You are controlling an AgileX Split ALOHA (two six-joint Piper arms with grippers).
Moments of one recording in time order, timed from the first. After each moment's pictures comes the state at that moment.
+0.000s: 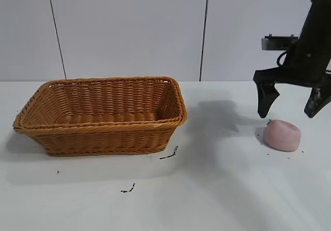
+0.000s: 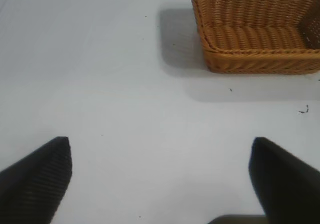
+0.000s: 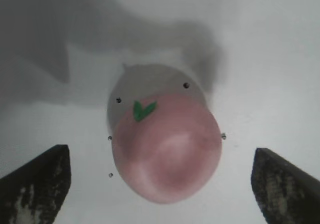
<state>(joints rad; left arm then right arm) -0.01 0.00 -0.50 -0.01 1.06 -0.03 0.04 2.11 -1.46 0.05 0.87 -0.07</state>
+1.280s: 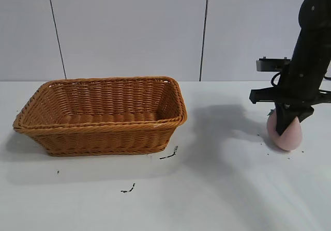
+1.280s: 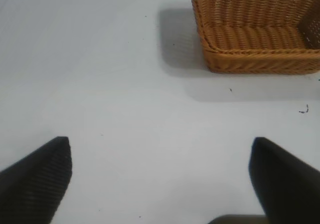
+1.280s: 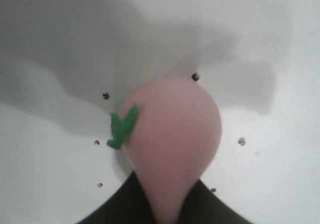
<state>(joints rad) -0.01 0.00 -0.50 -0.01 1.06 -0.03 0.04 2.13 -1.47 0.06 0.89 -0.08</state>
